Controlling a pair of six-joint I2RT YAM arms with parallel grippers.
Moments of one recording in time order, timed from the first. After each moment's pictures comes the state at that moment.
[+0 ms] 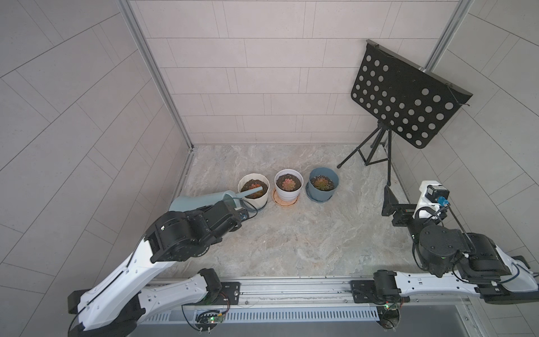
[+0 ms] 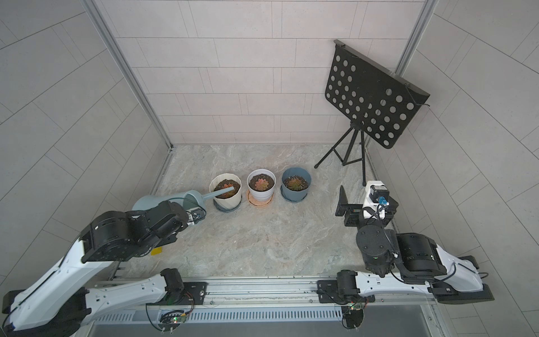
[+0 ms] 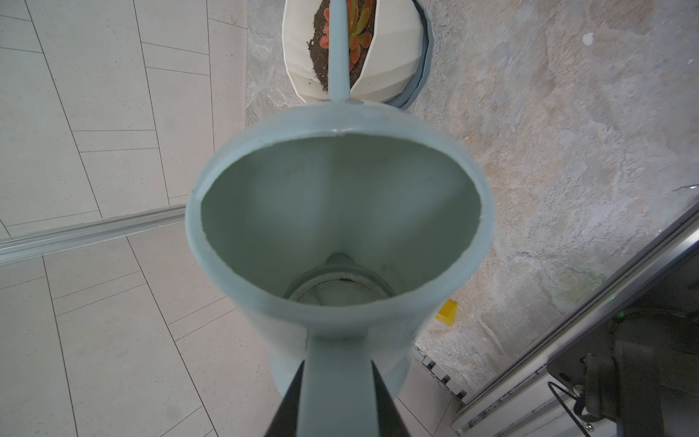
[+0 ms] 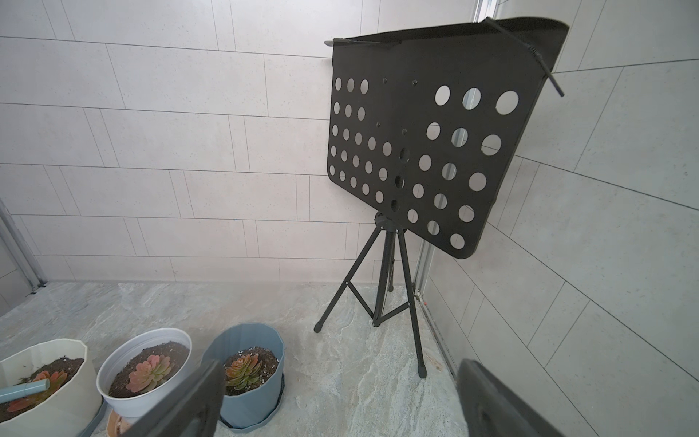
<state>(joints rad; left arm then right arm) -0.96 0.93 1.39 -1.70 -0.68 0.42 1.43 0.57 1.18 -1.02 1.53 0.37</state>
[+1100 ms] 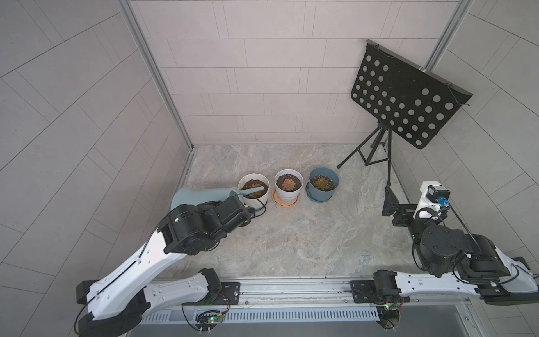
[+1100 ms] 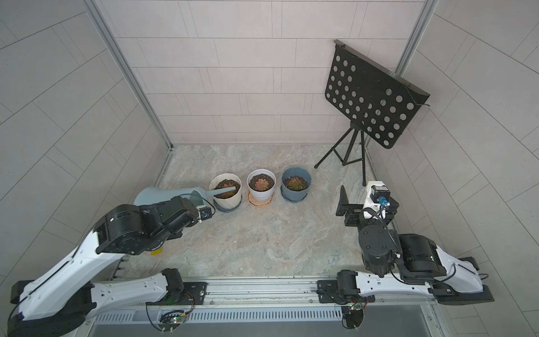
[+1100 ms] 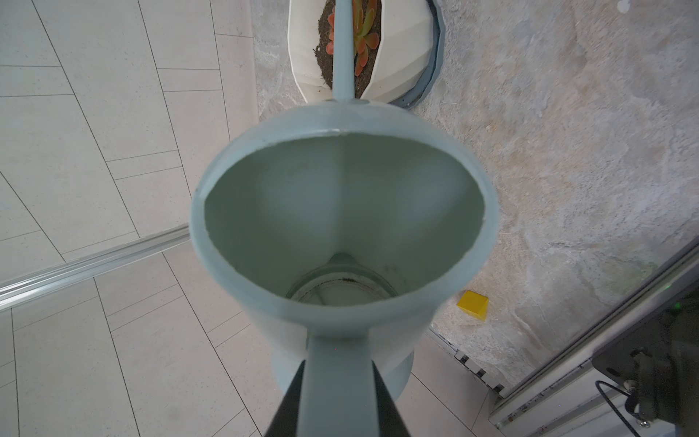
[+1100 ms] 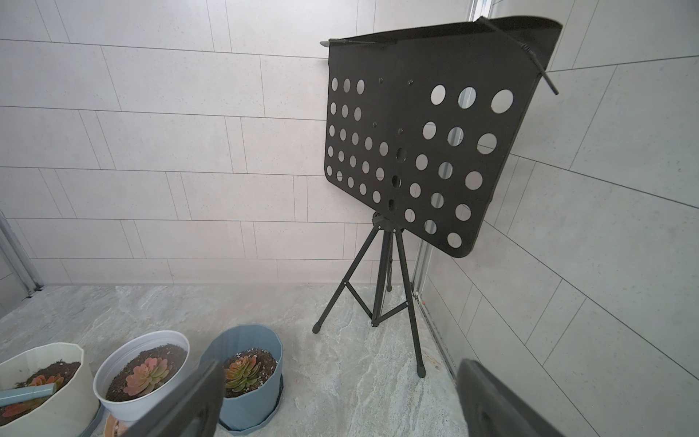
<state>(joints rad) -0.97 1.00 1.42 -1.67 -0.74 0.51 1.42 0.56 1.16 -0.97 1.53 0.33</state>
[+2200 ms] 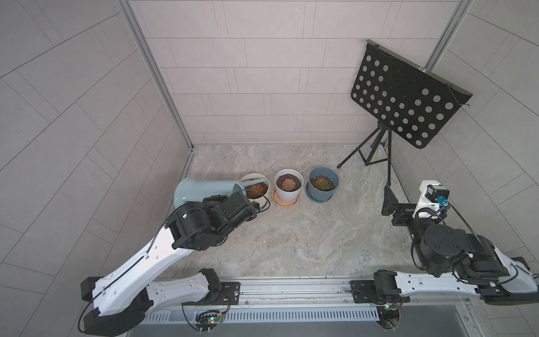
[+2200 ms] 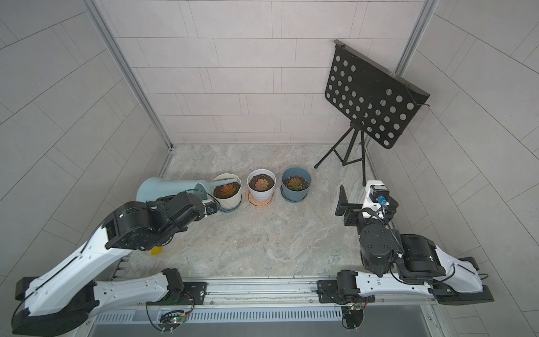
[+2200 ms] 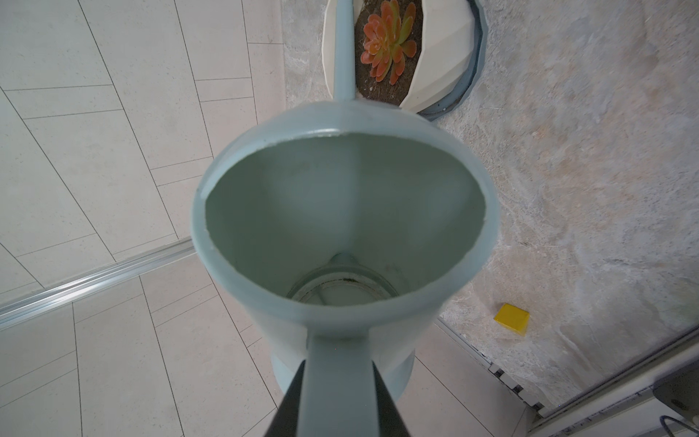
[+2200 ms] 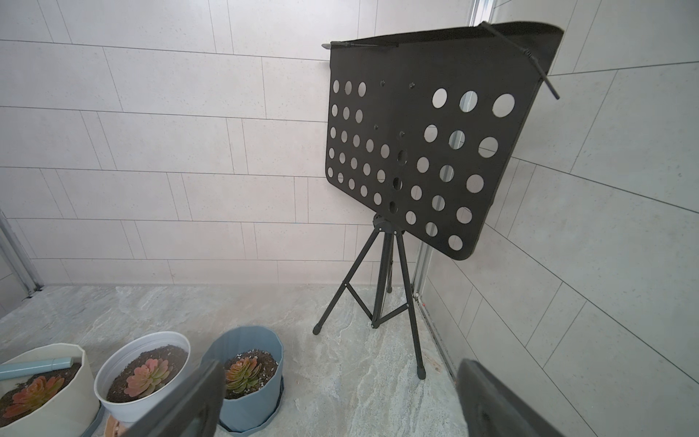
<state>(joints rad) -0.94 1.03 1.41 -1.58 -0.81 0.59 1.42 0.56 1.16 -0.93 1.53 0.29</state>
